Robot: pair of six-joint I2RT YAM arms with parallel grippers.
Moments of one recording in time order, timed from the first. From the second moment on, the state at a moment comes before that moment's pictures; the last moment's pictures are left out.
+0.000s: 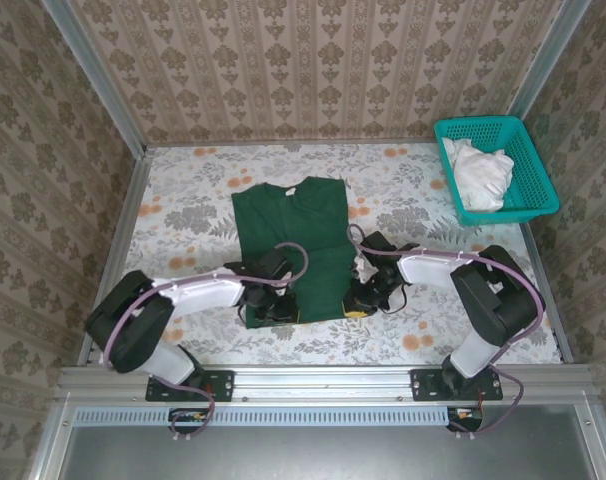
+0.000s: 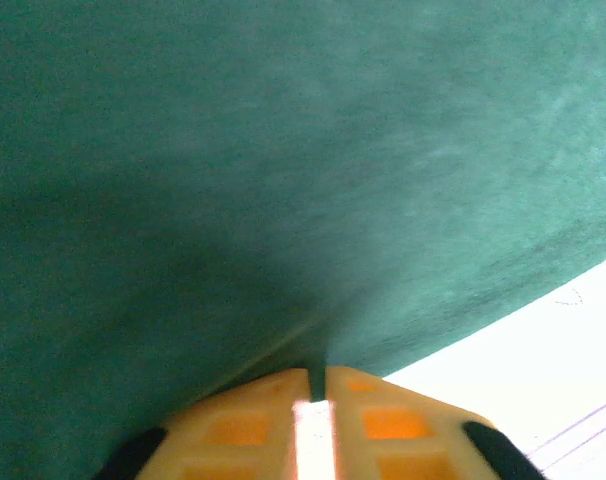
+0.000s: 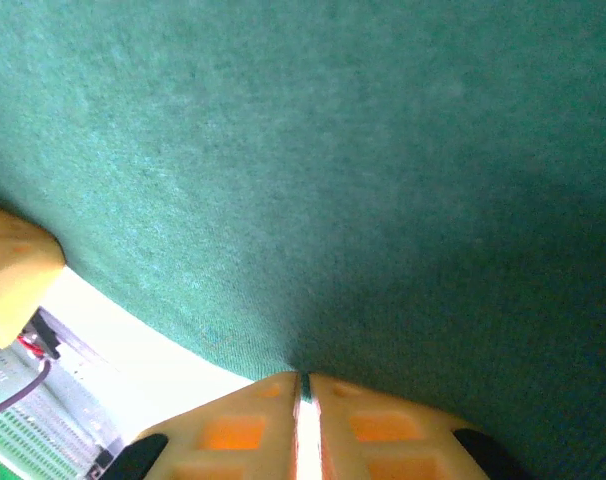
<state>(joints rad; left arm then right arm) -0.82 1.46 0.66 -0.48 0.35 -0.73 0.51 1.65 0.76 -0.52 -0.62 0.56</state>
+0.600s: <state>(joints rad) -0.51 0.99 0.43 -0.74 0.20 -0.81 0.39 1.42 0.56 -0.39 -0.66 0.62</state>
